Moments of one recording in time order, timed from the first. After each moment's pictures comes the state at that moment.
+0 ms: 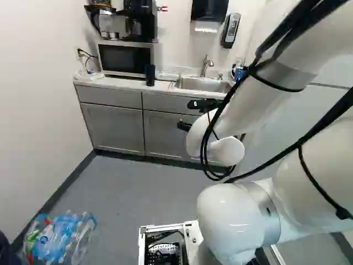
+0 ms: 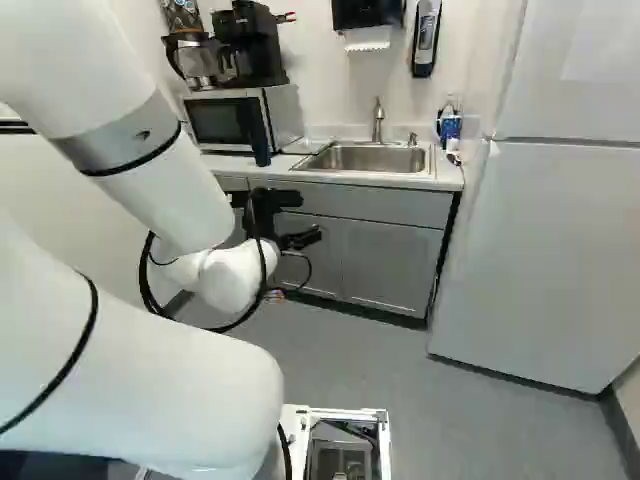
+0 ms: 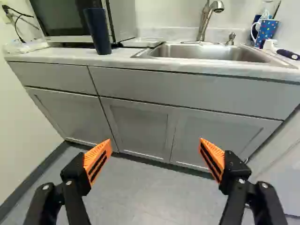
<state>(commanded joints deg) 0.0 16.0 -5.0 0.0 50.0 0.0</state>
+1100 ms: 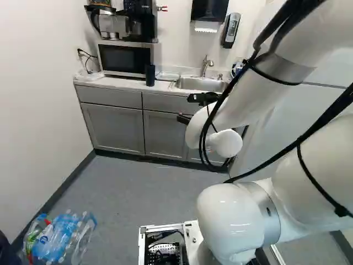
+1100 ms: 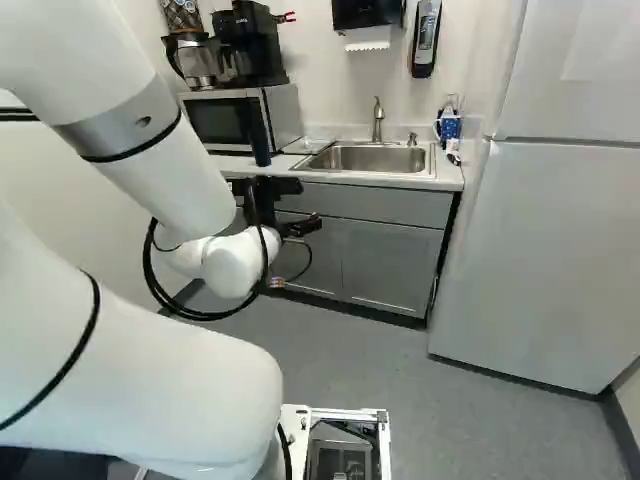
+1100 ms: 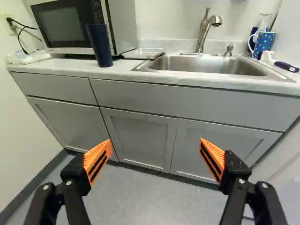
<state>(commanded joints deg) 0.0 15.6 -8.8 0.0 50.0 0.0</state>
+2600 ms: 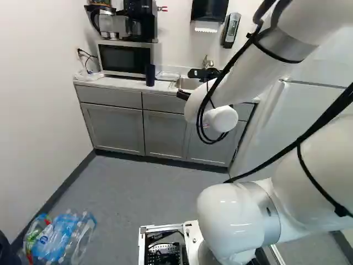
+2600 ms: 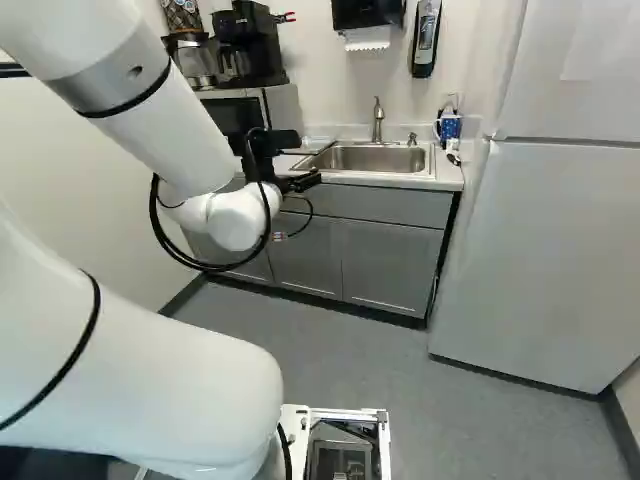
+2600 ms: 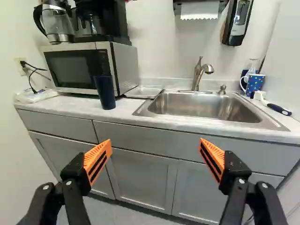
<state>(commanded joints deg) 0.0 15.3 -19.3 0.0 50.0 0.0</state>
